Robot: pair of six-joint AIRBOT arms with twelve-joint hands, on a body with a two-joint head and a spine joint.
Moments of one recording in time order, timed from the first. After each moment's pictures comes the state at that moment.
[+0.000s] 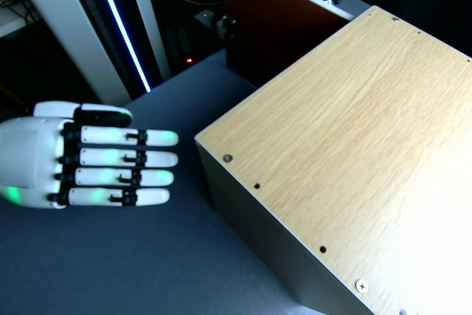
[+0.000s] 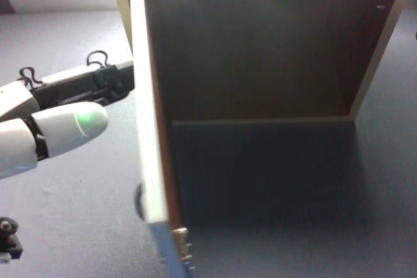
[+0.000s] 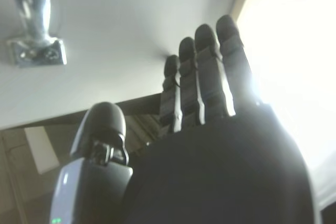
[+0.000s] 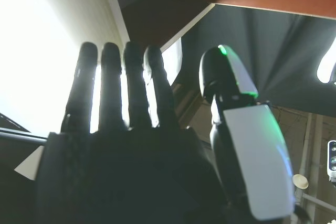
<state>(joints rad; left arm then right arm) 1.09 -0.74 0.88 -0.02 -1.26 0.01 -1.19 -0.89 1.15 0.09 1.50 -0.30</state>
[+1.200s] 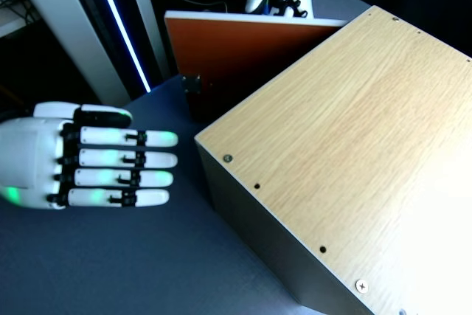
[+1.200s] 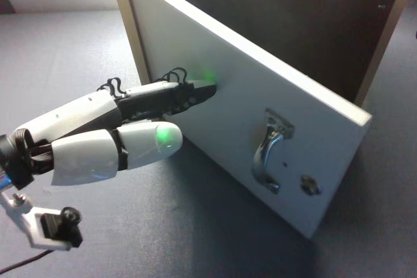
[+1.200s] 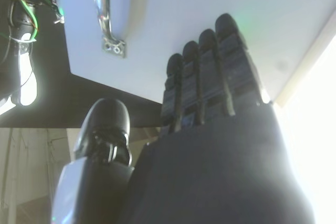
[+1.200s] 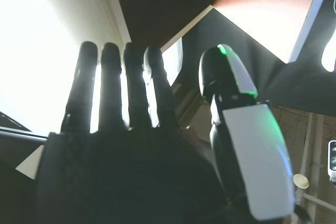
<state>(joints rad) 0.87 -0.91 0.98 0.17 -1.07 0.01 -1.19 -0.89 1.15 0.09 1.50 -0.30</state>
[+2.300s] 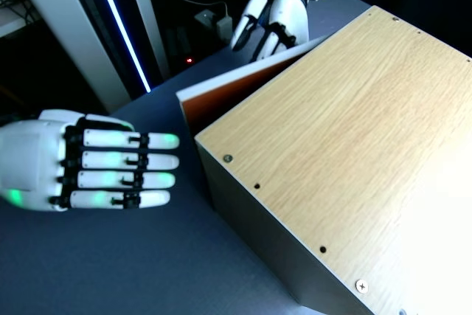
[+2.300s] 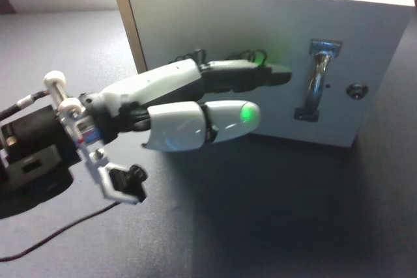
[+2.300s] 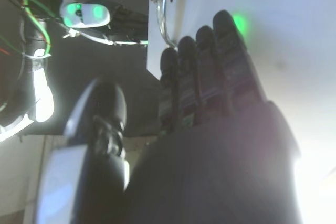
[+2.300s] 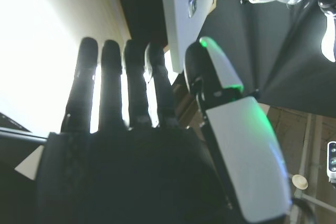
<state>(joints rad) 0.60 -1.08 1.11 0.30 -0.83 0.01 -1.19 -0.91 1.17 0.10 1.50 -0.30</state>
